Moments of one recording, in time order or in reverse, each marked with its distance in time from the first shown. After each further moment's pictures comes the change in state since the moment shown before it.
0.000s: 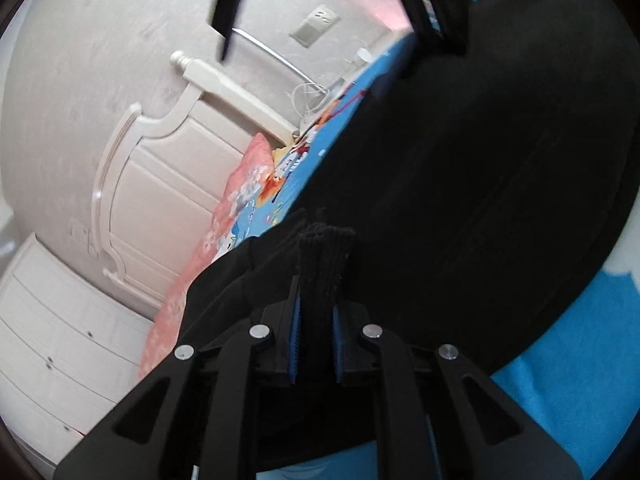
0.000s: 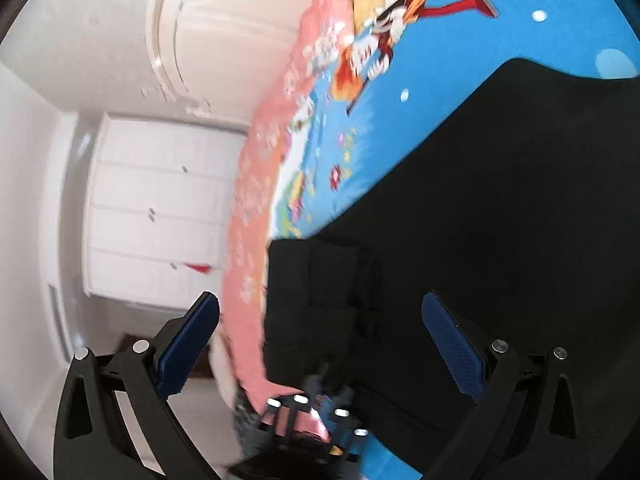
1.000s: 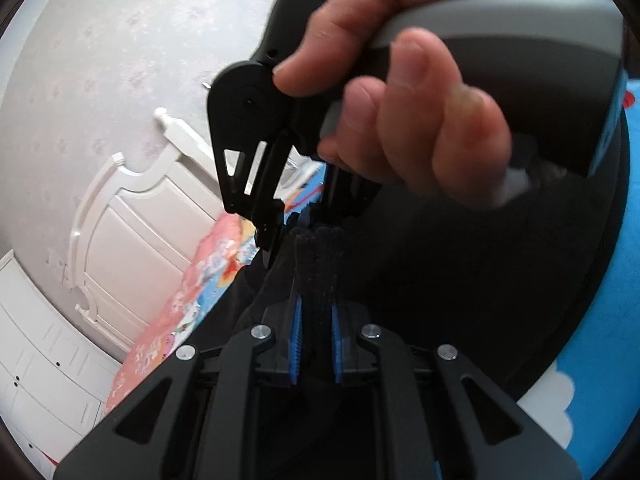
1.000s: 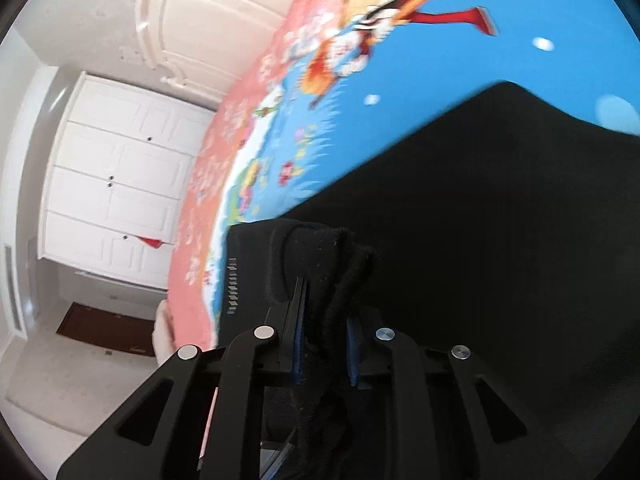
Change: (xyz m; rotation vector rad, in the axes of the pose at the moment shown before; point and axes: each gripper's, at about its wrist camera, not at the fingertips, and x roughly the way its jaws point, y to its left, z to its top) left arm -0.029 -0.052 0.058 -0.011 -0.214 -0.105; right arm 0.004 -0.020 0.015 -0.117 0.012 -0.179
